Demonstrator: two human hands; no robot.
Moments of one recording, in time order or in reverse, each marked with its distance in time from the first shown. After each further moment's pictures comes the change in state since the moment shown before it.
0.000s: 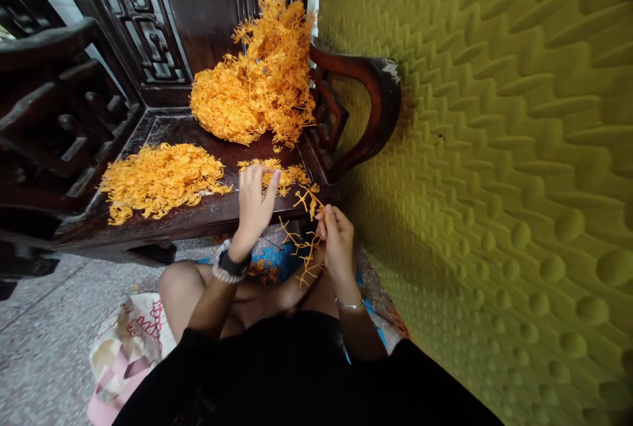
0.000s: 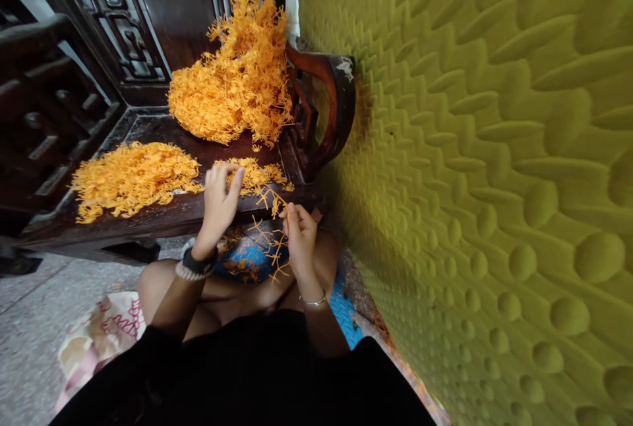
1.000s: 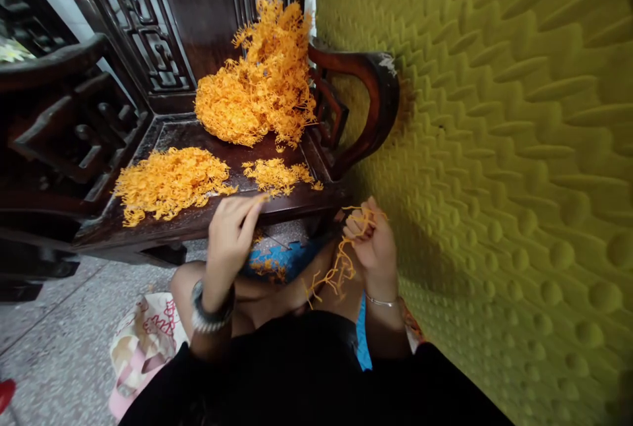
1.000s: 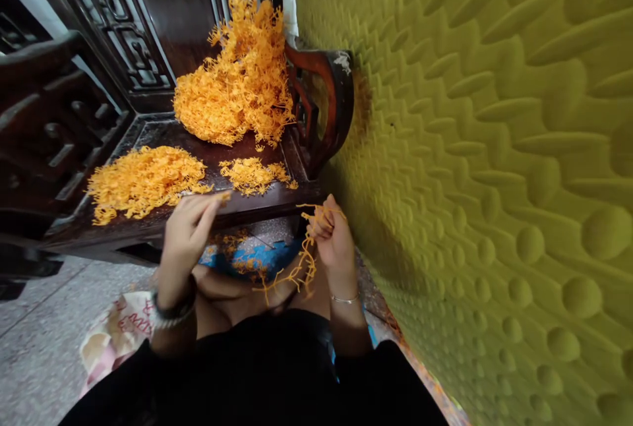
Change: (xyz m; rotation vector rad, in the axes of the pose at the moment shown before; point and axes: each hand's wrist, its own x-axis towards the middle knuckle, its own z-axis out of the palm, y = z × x) left_hand -0.046 0.028 -0.078 0.047 -0.119 0.020; right_hand 0.011 -0.043 -0.043 0.483 -0.160 0.304
